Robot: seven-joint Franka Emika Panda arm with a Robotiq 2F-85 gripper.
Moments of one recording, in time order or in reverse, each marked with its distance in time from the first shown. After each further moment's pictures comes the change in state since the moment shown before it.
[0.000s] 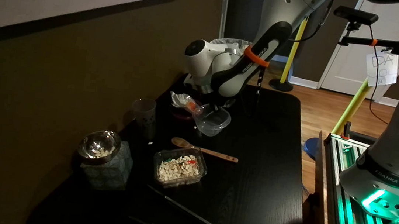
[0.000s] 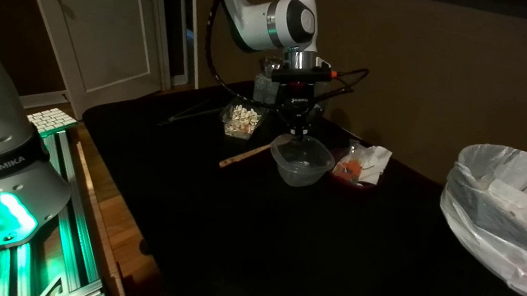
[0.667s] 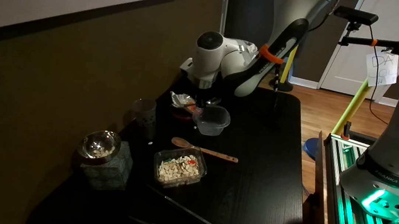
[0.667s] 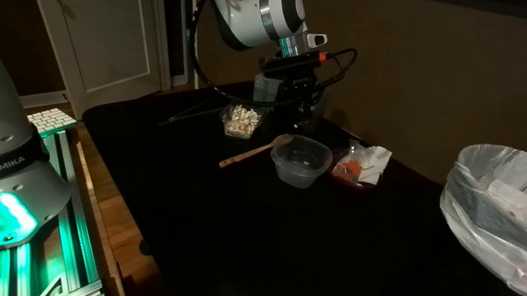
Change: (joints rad) arm 0.037 -0.083 -0.030 -0.094 -0.213 0.365 0.356
